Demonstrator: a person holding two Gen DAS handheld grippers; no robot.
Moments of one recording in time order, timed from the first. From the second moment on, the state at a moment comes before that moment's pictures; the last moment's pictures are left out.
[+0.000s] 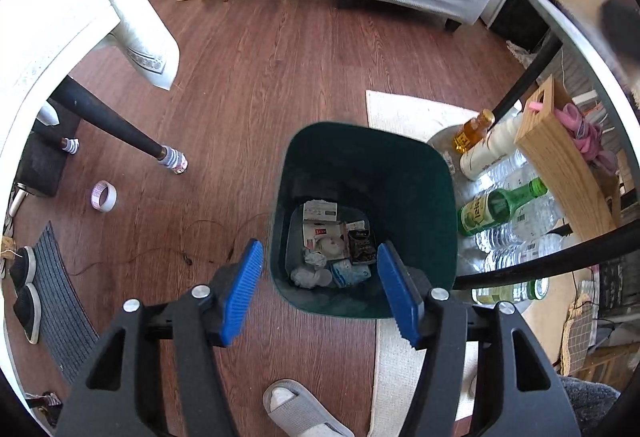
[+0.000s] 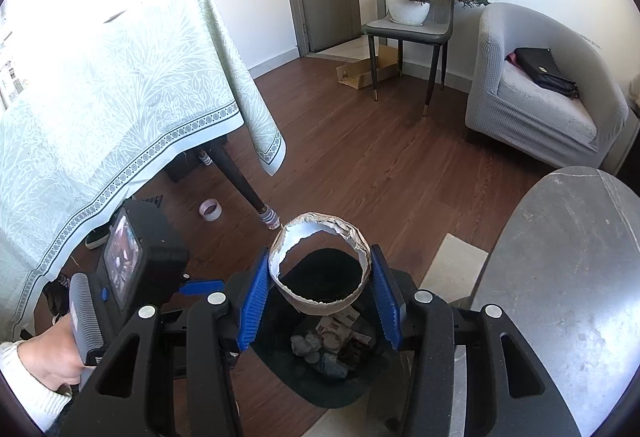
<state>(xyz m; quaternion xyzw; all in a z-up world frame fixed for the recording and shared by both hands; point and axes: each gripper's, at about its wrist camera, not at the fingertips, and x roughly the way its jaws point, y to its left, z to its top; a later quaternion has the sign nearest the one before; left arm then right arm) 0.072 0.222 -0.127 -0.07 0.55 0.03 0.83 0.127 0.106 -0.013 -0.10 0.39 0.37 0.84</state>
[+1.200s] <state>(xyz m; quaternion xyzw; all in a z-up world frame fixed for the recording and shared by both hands) 0.054 0.233 -0.022 -0.11 0.42 0.01 0.90 0.135 0.149 -0.138 -0.15 0.51 0.33 0.78</state>
